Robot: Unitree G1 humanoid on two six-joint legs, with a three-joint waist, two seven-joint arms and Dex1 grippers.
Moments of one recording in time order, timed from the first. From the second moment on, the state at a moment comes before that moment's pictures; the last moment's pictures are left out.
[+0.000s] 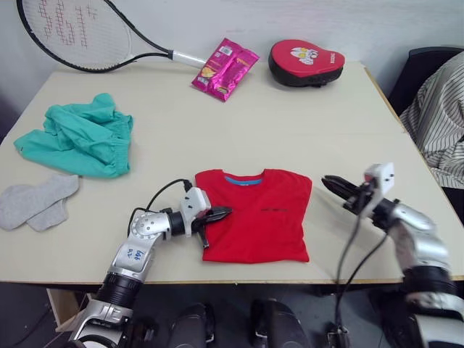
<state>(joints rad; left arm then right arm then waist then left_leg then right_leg) -0.34 0.39 -0.12 0.13 -0.21 0.03 -0.86 -0.26 -0.71 -0.22 0.20 0.59 0.34 0.99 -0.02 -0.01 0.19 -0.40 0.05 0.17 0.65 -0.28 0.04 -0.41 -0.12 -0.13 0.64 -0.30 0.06</state>
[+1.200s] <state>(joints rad) -0.21 0.44 -0.23 -0.04 -0.13 0.07 -0.85 -0.12 -0.42 0.08 0.05 0.05 -0.21 0.64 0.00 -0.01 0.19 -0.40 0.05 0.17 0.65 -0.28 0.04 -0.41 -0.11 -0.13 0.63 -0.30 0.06</state>
